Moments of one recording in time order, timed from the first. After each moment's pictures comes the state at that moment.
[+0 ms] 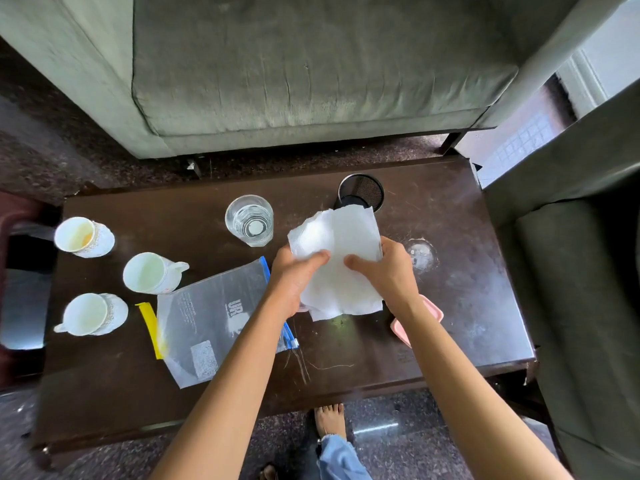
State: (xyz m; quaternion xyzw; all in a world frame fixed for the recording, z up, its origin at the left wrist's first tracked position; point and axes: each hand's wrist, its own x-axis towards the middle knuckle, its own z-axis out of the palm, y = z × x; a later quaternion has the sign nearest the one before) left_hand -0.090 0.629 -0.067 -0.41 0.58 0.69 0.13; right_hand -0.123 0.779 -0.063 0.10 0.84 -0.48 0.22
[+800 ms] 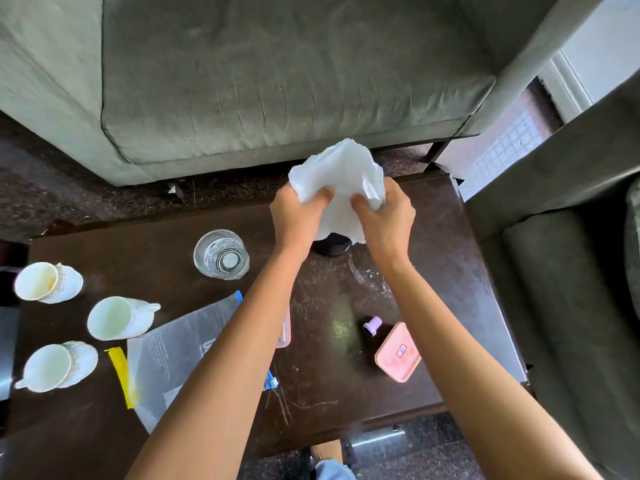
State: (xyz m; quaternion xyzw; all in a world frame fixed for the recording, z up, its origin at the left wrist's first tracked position) left_hand -0.220 0.658 -0.042 -0.28 0.74 0.61 -0.07; right_hand -0.227 0.777 -0.035 0.10 0.82 -0.56 -0.01
